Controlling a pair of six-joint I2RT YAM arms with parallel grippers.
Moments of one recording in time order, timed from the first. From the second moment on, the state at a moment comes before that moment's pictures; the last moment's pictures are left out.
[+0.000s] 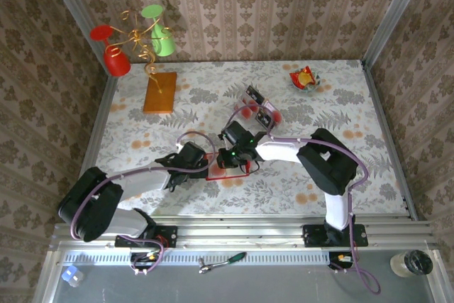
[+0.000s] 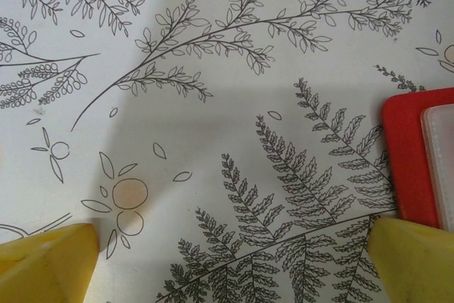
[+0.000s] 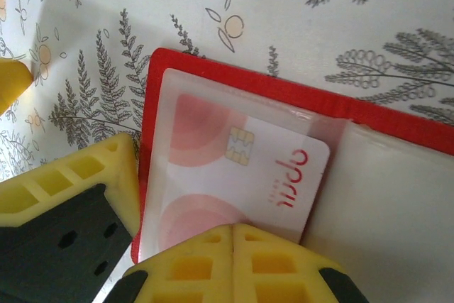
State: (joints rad) left arm -0.73 1.36 0.50 -0.23 -0.33 -0.56; right arm 0.80 1.93 1.13 -0.22 -0.30 0.63
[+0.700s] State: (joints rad) left arm -0.73 1.36 0.50 -0.22 -0.33 -0.56; right arm 0.76 1.85 1.14 -0.25 -0.29 0.62
